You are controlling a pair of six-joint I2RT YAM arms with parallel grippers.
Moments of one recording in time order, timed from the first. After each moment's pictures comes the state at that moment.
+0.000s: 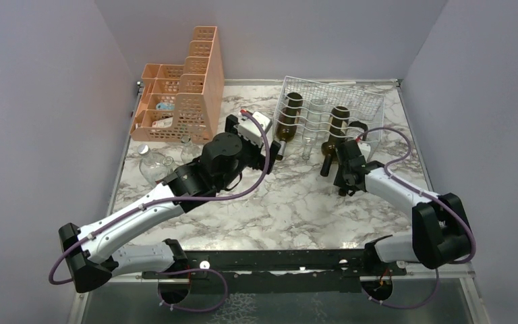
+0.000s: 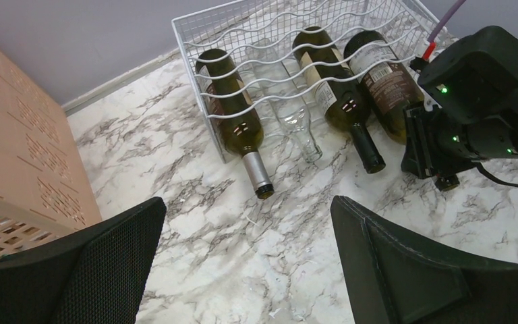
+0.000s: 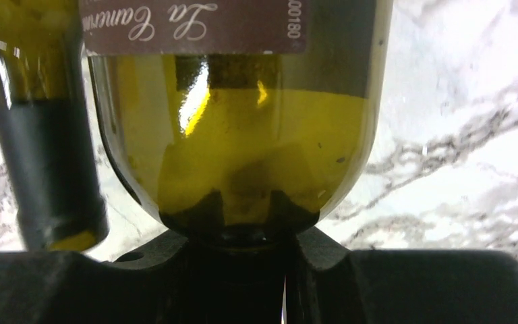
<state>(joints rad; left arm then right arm) -0.98 1.10 1.12 -0.23 -0.37 -0.02 0.35 1.32 0.67 -0.44 0.34 0.60</state>
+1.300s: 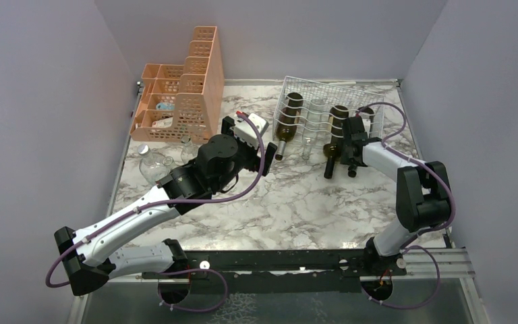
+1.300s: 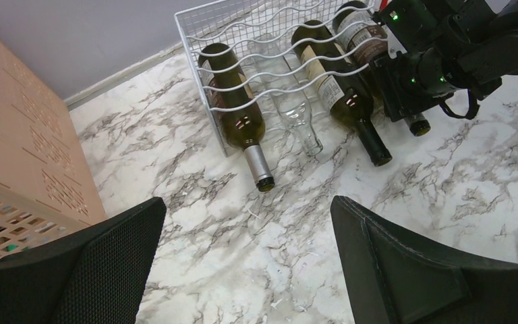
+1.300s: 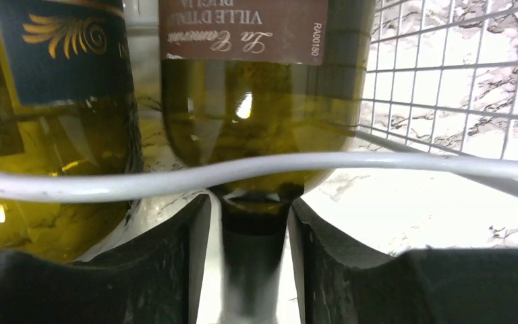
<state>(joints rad) -0.98 1.06 1.10 -0.26 -0.37 -0.02 0.19 1.63 0.95 -0.37 0.42 0.28</state>
